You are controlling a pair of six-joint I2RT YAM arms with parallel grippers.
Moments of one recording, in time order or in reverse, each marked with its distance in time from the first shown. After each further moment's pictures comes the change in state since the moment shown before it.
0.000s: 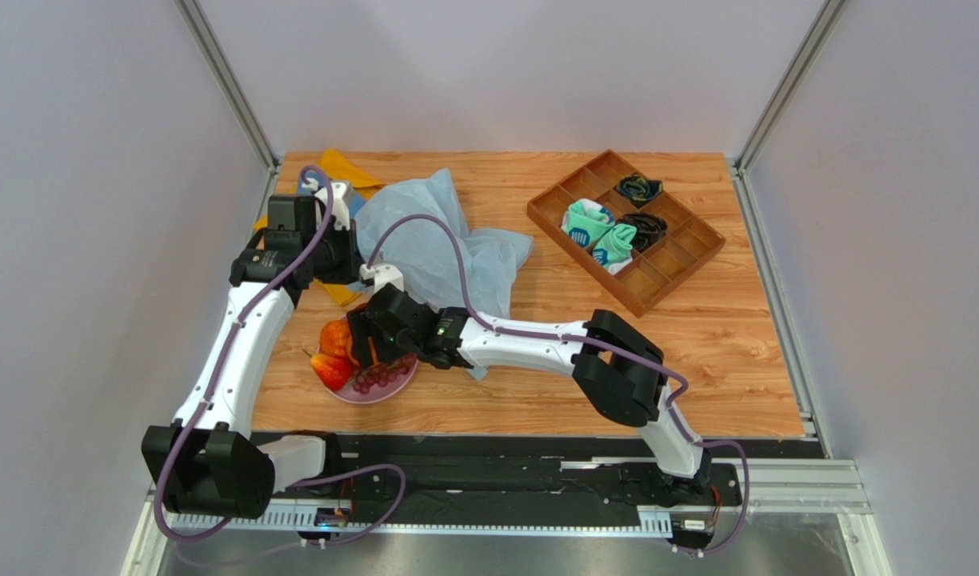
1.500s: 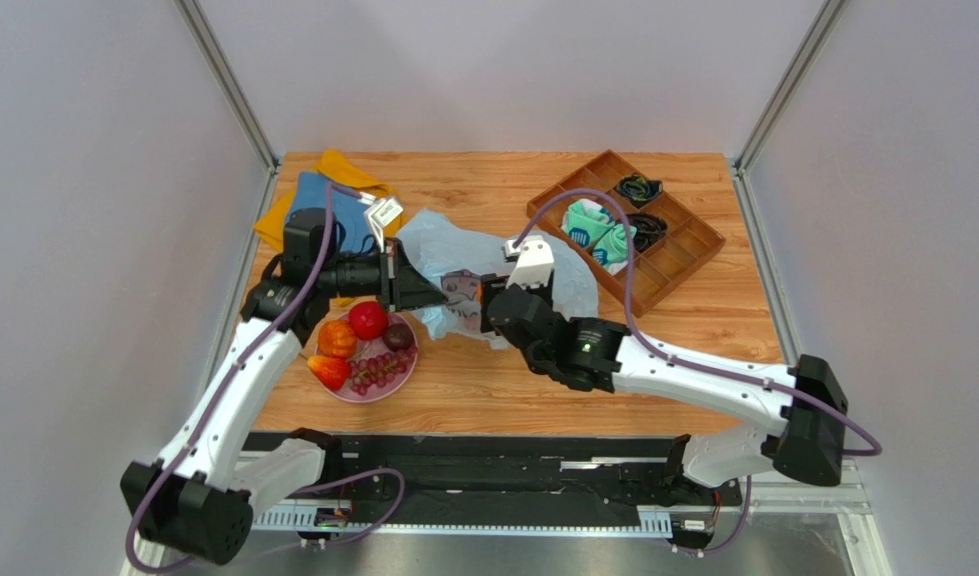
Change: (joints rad) left arm -0.195 -0.127 -0.111 0.253 0.735 -0.278; right arm -0.022 -0.746 -0.546 -0.143 0.605 -0.019
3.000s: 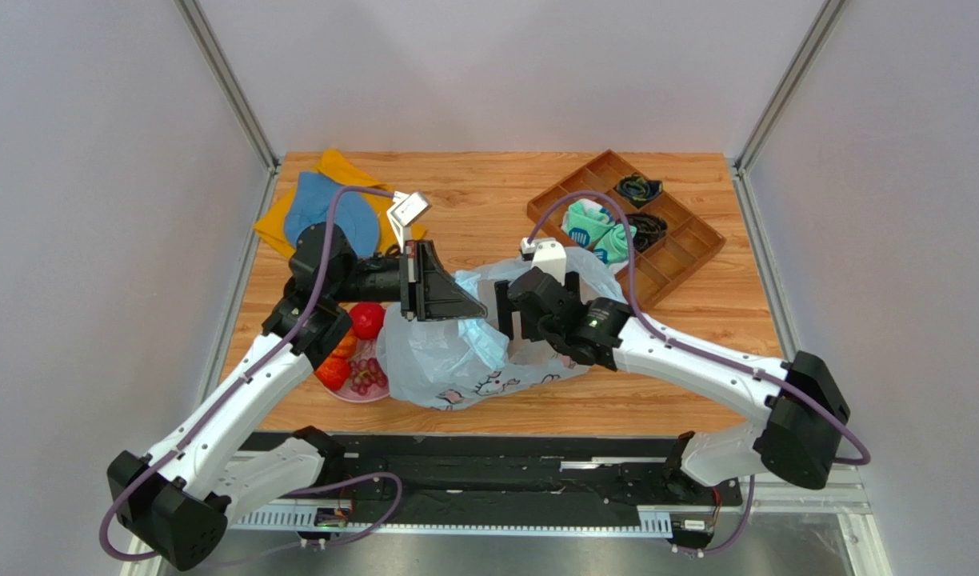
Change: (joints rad) left arm -0.264 -0.091 -0.100 0.627 0.067 -0.637; right arm -0.192 0.019 -0.075 -0.146 -0.256 0.017
